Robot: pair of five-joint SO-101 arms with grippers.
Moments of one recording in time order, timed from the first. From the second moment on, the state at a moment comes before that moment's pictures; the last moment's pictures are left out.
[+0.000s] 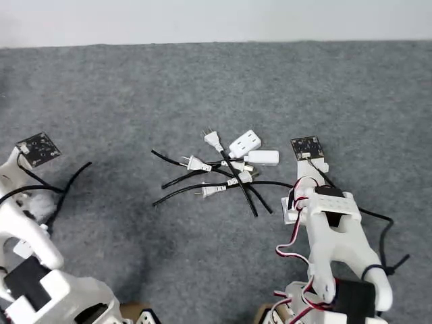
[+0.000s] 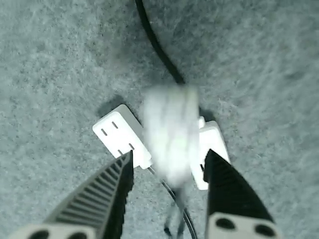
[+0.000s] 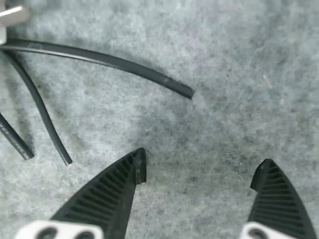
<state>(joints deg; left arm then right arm) -48.0 0.7 11.8 79.4 -86.4 5.0 -15.2 57.3 40.5 13.9</state>
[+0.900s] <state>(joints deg) 4.6 1.4 7.9 74.4 -32.1 5.0 -15.2 57.3 40.5 13.9</state>
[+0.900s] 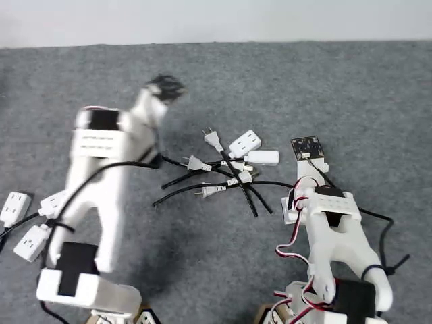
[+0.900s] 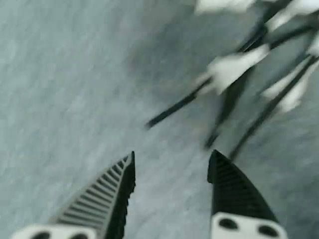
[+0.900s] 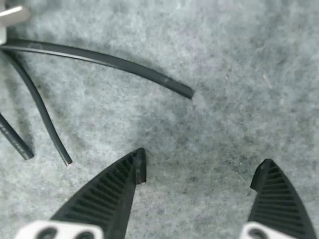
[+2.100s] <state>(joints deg) -11.5 -7.6 48.9 41.5 0.9 -1.1 -2.7 11.7 75.5 40.0</state>
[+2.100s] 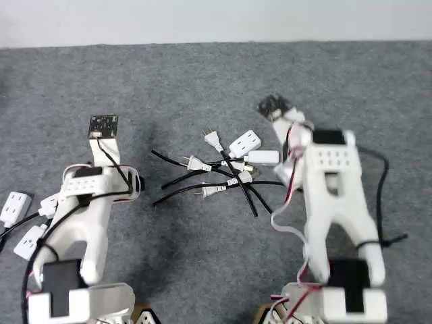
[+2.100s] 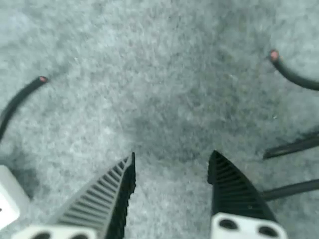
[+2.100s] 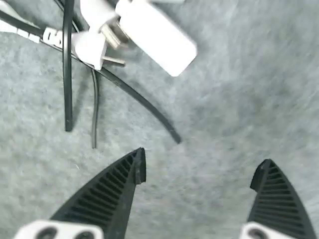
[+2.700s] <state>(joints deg) -17.7 -15.6 55.4 33.9 8.4 -21.6 18.3 -9.4 89.4 55.0</state>
